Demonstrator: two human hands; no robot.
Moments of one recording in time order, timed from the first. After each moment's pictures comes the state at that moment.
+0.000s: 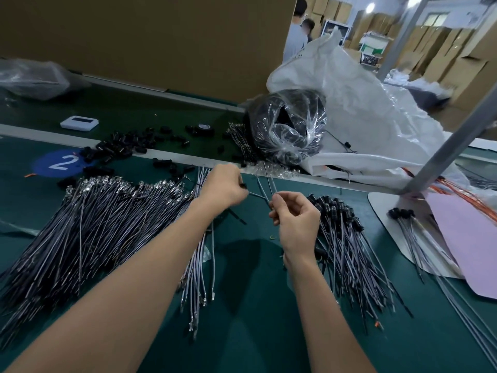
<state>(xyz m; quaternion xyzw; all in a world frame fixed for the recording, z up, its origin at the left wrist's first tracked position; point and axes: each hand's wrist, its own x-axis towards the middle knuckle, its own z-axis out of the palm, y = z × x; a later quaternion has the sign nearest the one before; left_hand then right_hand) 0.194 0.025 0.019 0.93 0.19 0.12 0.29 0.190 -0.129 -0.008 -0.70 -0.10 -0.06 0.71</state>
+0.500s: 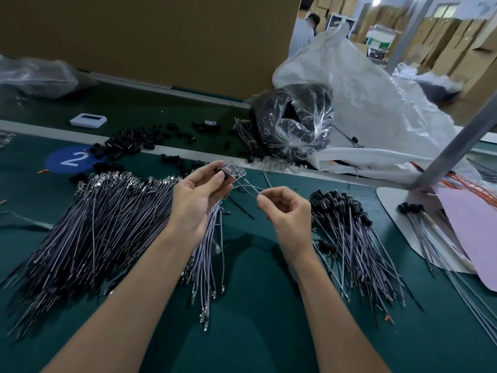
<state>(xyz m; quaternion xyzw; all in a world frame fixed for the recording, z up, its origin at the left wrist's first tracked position) 0.116 0.029 0.004 0.41 0.14 0.26 0.86 0.176 -0.120 -0.007 -0.70 -0.23 -0.01 0.68</state>
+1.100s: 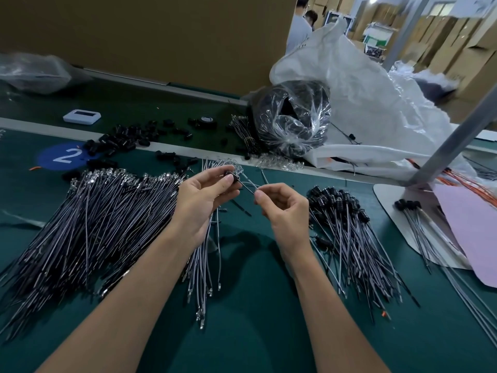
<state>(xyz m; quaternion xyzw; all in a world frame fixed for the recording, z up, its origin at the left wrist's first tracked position) 0.117 0.019 0.001 0.48 0.11 0.24 0.84 0.176 -0.120 -0.009 -0.69 -0.23 -0.01 0.69</state>
